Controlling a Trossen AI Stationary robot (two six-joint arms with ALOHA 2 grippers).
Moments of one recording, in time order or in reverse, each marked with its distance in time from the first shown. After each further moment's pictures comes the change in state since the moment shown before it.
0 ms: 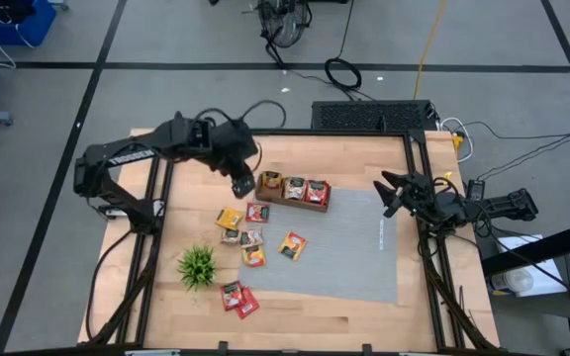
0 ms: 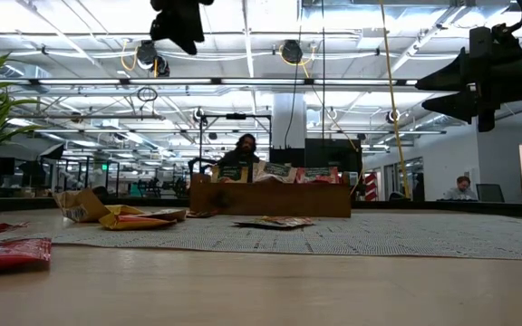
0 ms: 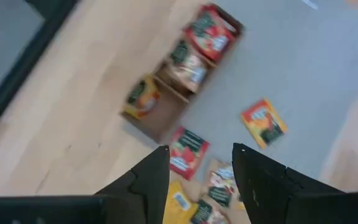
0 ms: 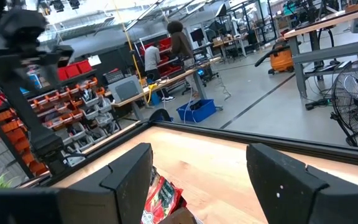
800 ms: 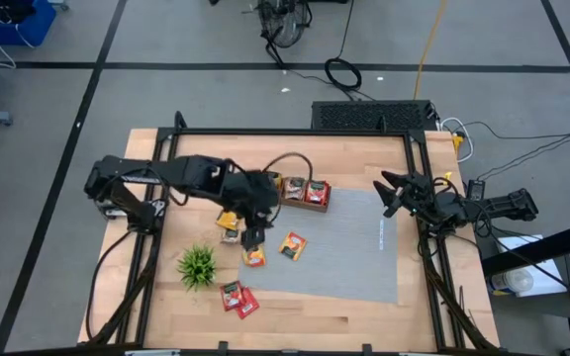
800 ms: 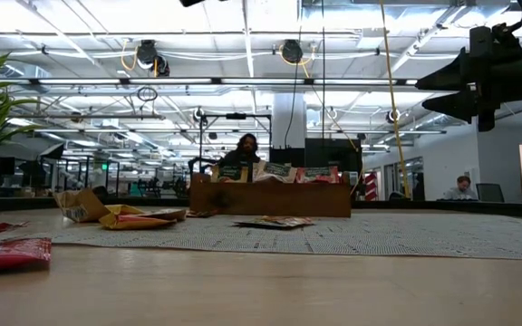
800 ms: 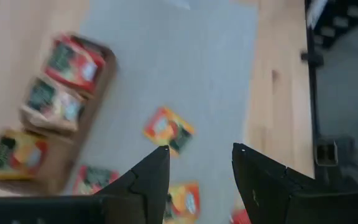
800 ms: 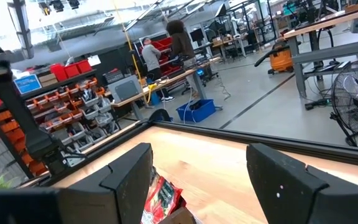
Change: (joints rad) left arm -0.323 0.116 0.106 0.106 0.040 -0.011; right arm 0.000 0.003 0.000 0.003 0.000 0.000
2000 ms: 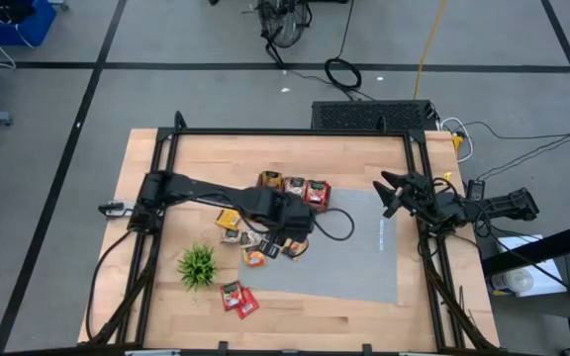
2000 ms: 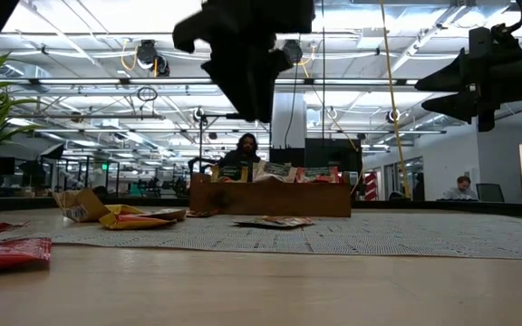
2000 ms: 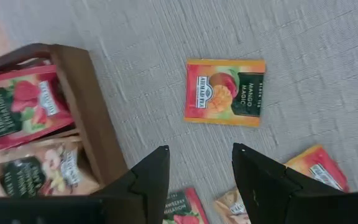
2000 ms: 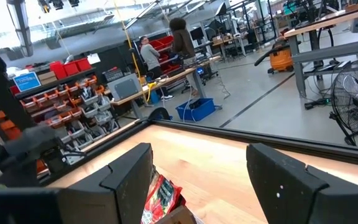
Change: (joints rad) left arm -0.002 0.420 0.055 0.000 -0.136 0.674; right arm 0.000 0.008 0.000 0.001 0.000 0.000
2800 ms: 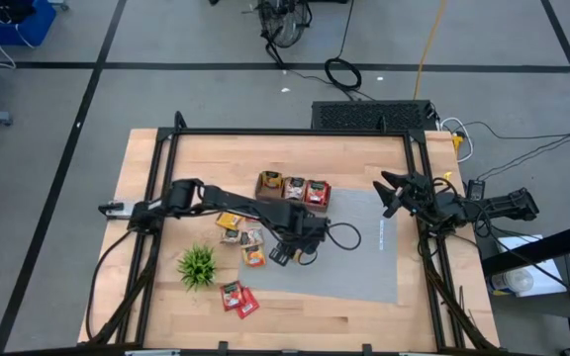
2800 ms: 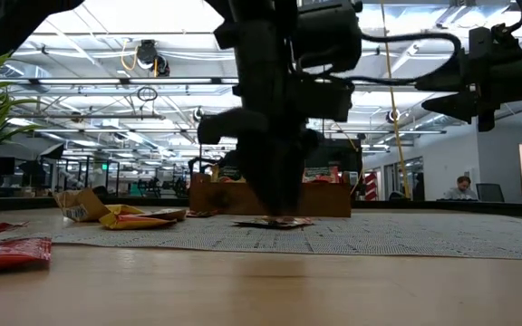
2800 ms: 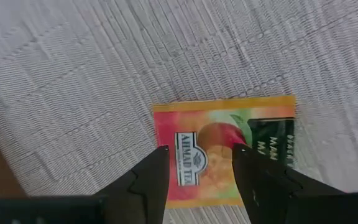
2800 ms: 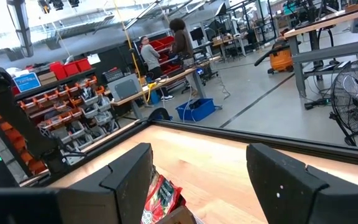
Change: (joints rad) left arm 0.016 0.237 0.000 0.171 0.107 0.095; right arm 0.000 0.000 0.000 0.000 0.000 0.000
